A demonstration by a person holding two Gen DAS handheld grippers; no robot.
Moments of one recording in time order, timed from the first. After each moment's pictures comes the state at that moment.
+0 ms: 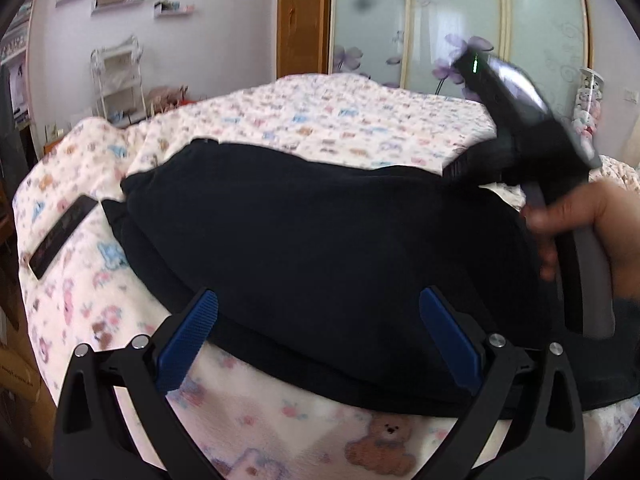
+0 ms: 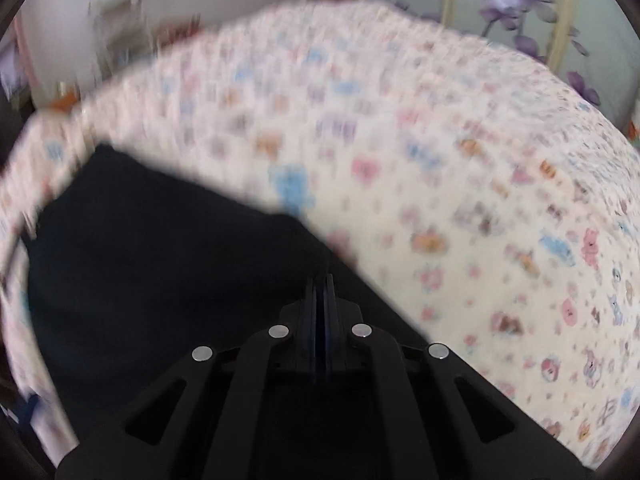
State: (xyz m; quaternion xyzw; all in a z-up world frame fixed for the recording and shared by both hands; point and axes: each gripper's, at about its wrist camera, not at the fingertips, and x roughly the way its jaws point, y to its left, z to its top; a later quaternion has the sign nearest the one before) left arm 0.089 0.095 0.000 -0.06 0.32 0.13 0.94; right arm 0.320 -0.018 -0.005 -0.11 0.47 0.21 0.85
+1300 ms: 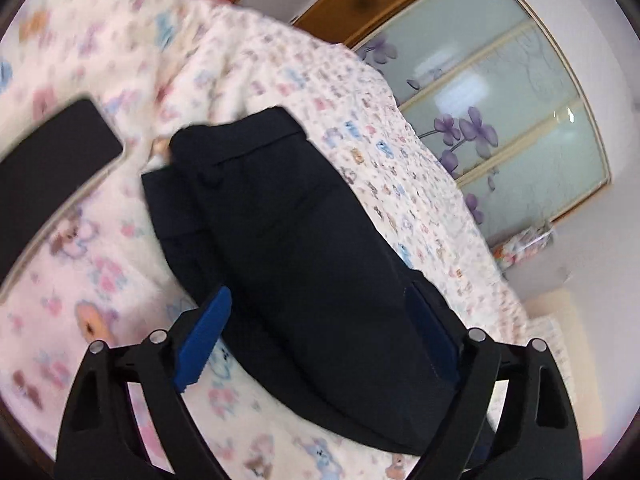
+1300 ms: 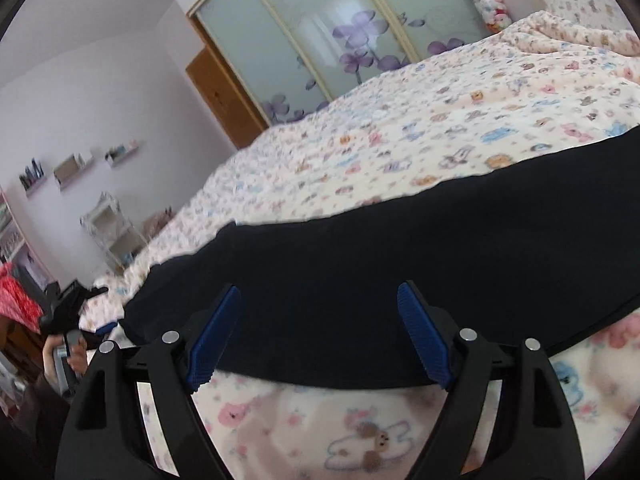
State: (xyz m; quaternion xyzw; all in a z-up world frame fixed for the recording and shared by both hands) left arm 0.110 0.335 0.019 -0.41 0.34 0.00 0.85; right arm 0.063 -0.276 -0.004 0.23 0.27 0.14 0.92
